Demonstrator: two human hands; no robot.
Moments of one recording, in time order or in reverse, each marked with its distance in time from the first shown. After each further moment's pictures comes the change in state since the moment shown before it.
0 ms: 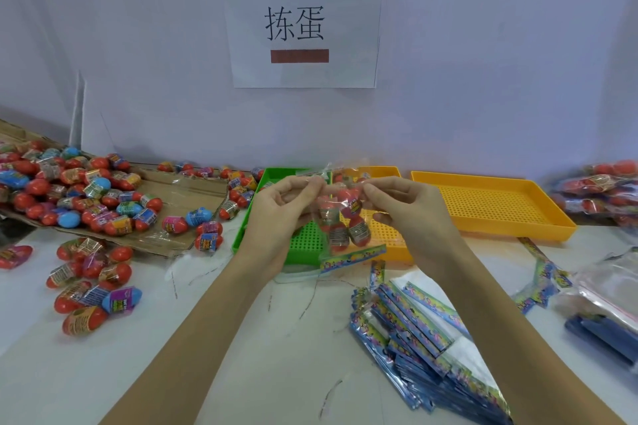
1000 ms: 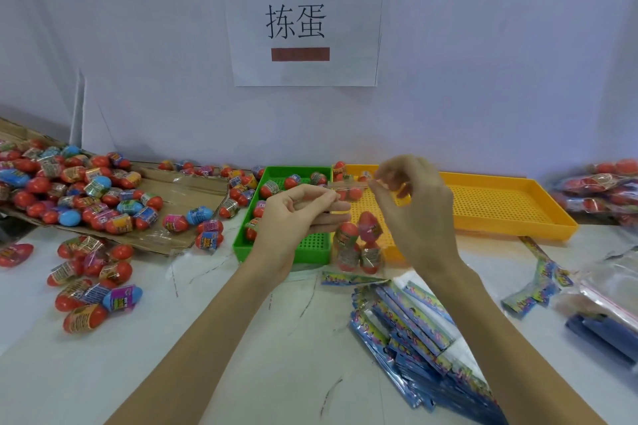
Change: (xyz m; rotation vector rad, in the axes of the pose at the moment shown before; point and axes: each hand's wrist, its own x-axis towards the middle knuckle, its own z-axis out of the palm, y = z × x) left_hand -0.002 -0.012 0.005 0.024 -0.059 -0.009; right_hand -0.001 0.003 0.005 -0.556 0.258 -0.583
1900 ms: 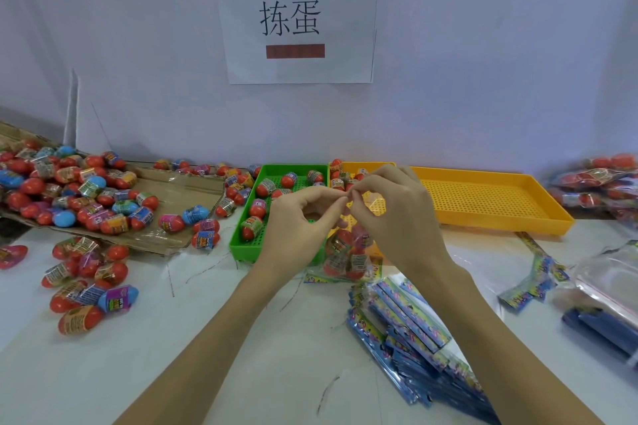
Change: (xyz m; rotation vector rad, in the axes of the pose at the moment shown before) left_hand -0.005 -0.009 0.009 0.492 0.008 0.386; right_hand -0.007 0.000 0.006 -0.245 -0.112 -0.197
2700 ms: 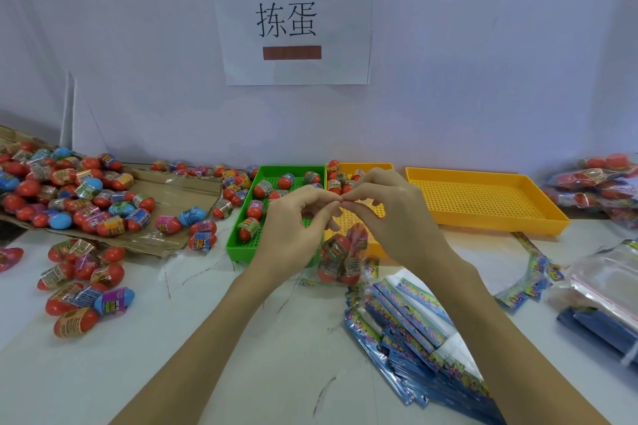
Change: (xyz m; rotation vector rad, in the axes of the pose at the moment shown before) left_hand 0.001 0.003 -0.004 0.171 -0.025 0.034; right_hand 0.004 0.011 -0.007 0.135 -0.172 -0.060
